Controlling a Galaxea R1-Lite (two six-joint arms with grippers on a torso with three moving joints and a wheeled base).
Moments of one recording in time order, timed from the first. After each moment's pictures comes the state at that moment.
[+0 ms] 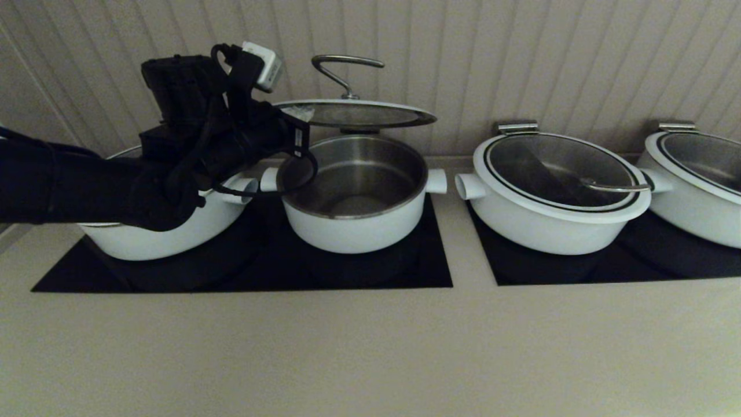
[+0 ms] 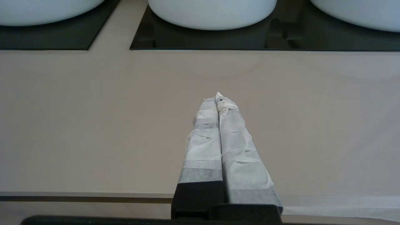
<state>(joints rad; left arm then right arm) -0.34 1.88 -1.33 -0.68 -0.10 0.23 -0.01 0.00 0.00 0.00 0.01 -0.01</state>
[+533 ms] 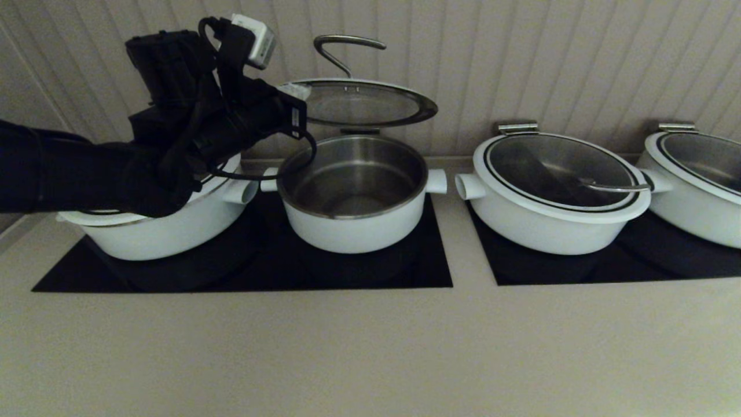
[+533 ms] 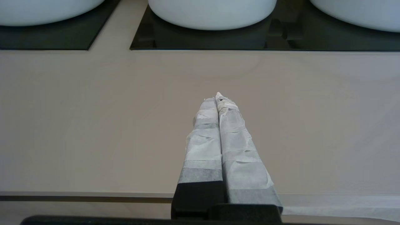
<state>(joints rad) -0.34 1.88 -1.40 -0.68 -0.10 0.24 -0.01 0.00 0.00 0.00 0.01 -0.01</state>
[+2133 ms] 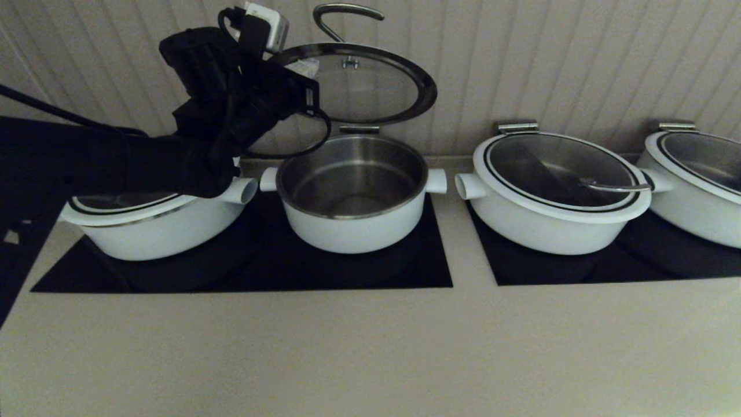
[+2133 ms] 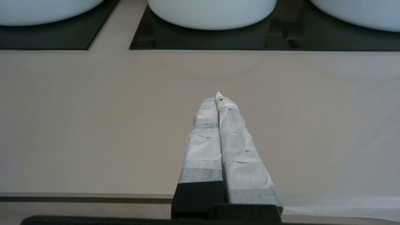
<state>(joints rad) -0.32 2.06 -1.65 -0.79 -0.09 0.24 -0.01 0.00 0.00 0.00 0.01 -0.01</state>
